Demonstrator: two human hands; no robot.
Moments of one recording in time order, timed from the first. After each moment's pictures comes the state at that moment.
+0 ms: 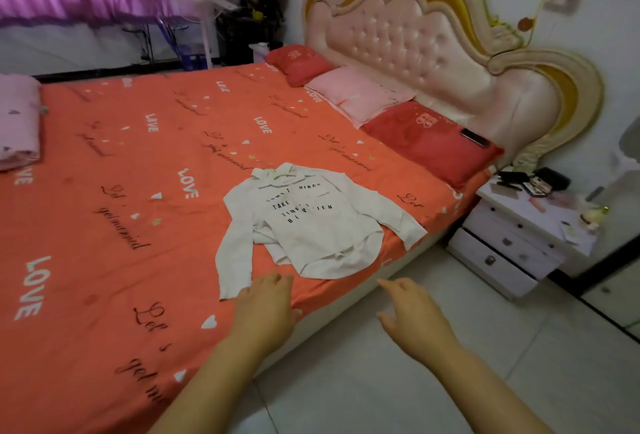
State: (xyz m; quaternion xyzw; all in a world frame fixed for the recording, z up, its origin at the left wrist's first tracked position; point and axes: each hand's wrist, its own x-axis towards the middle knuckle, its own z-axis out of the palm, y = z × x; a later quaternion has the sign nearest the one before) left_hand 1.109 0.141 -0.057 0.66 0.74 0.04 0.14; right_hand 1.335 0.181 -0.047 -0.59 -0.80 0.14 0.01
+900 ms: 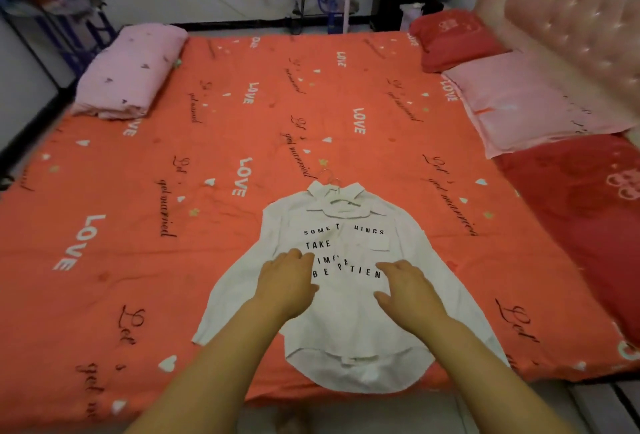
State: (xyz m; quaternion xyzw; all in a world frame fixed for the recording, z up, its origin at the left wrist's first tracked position) left_hand 1.105 0.514 -0.080 0.46 0.87 -0.02 0.19; right_hand 1.264 0.641 -0.095 -0.36 -0.90 0.22 -0.10
